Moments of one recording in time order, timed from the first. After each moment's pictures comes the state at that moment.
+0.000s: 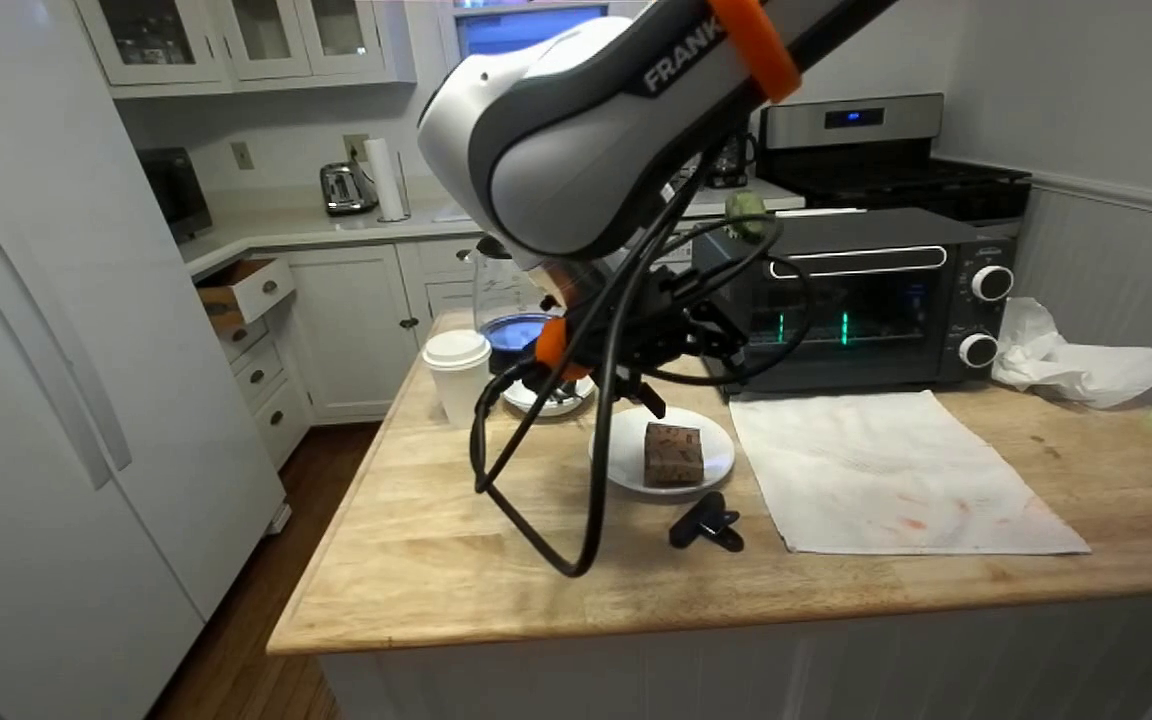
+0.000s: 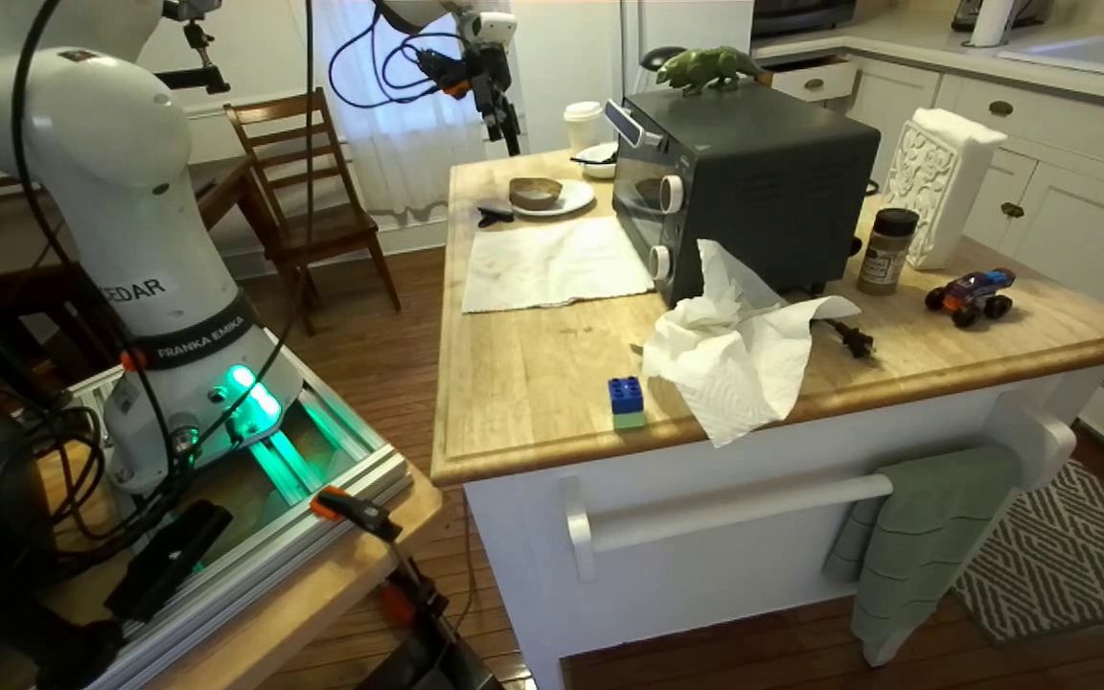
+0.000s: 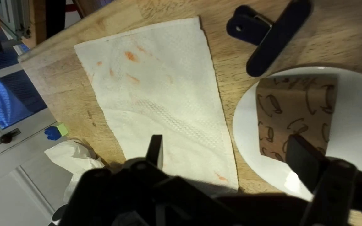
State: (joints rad) arm 0.30 0.65 0.07 -1.48 -0.43 1.60 1.49
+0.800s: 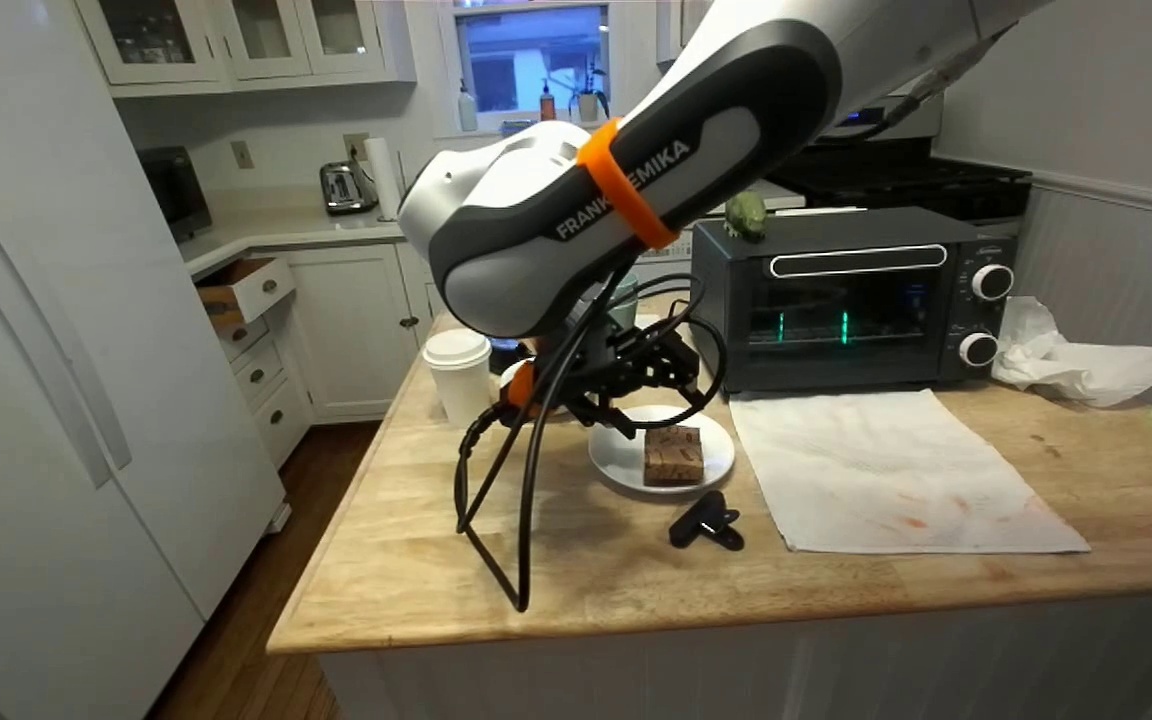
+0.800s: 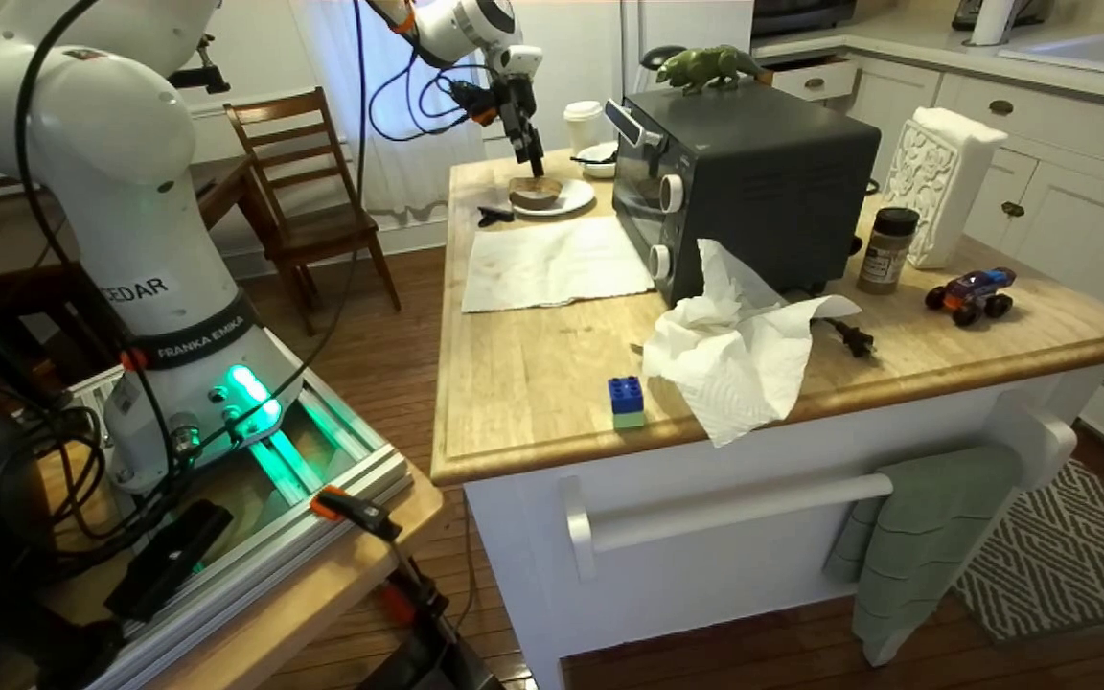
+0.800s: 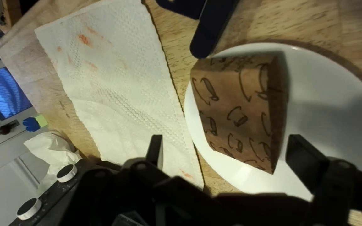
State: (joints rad) arm 0.34 0.93 -0.01 -1.14 -0.43 1.52 1.43
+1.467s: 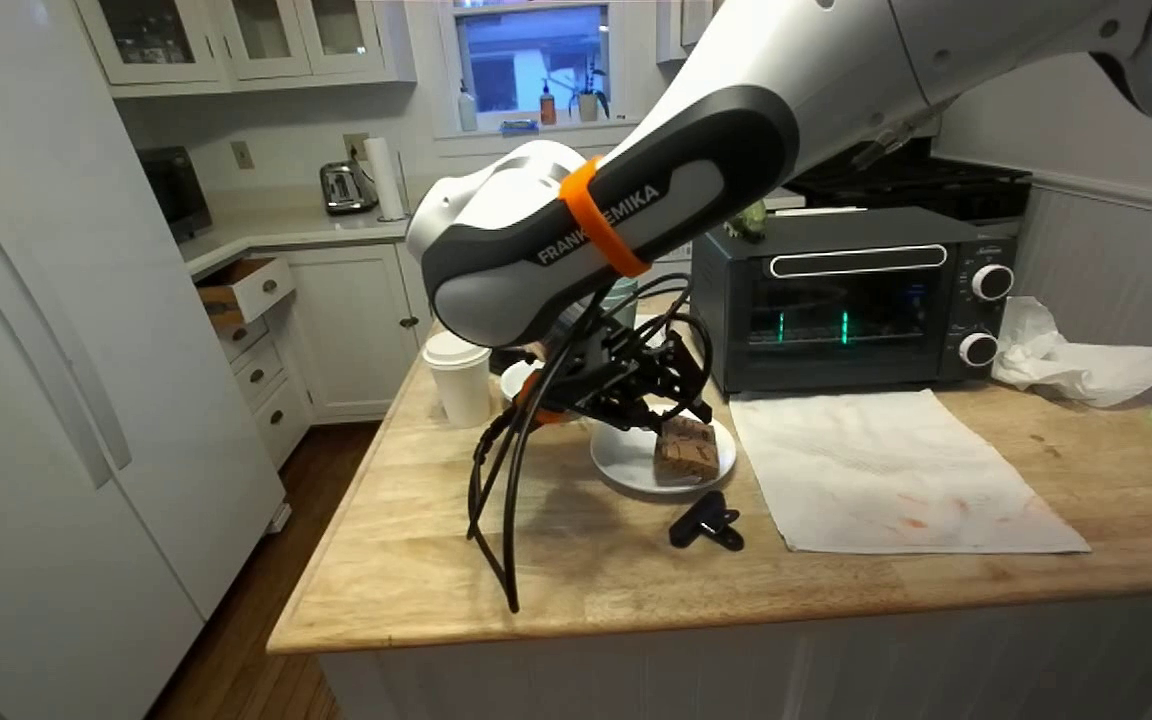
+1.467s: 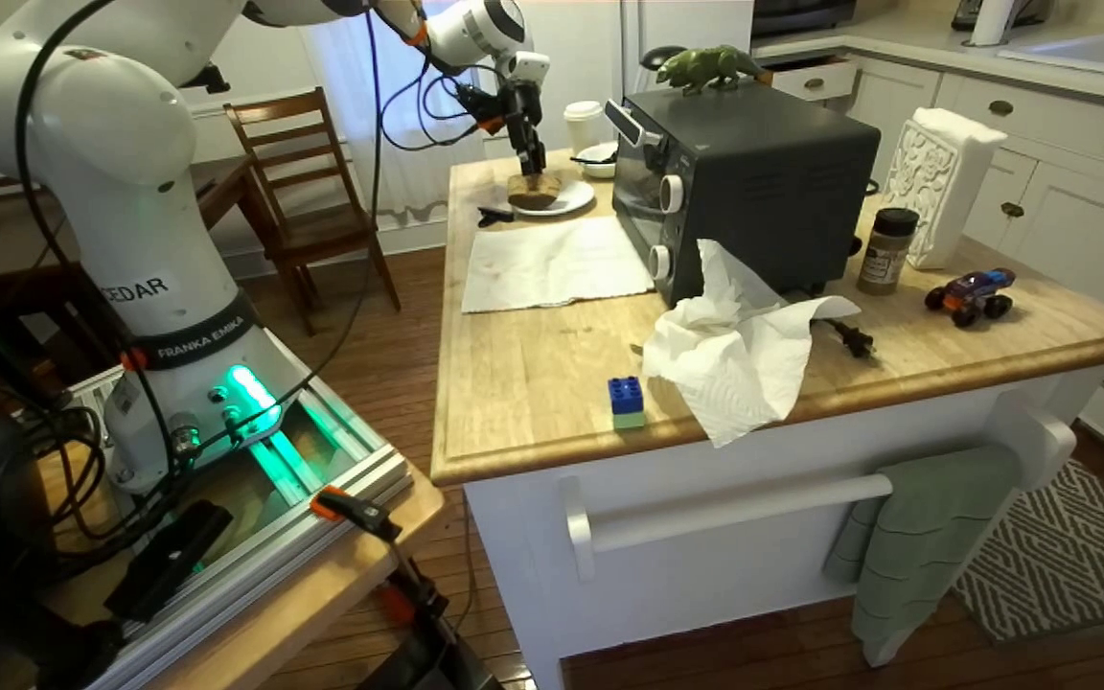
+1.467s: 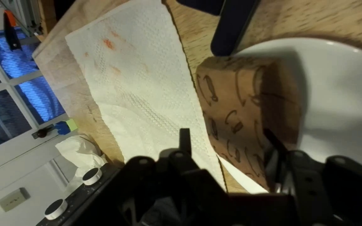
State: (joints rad) arm 0.34 1.04 -0.04 -0.99 -0.40 1.36 1.42
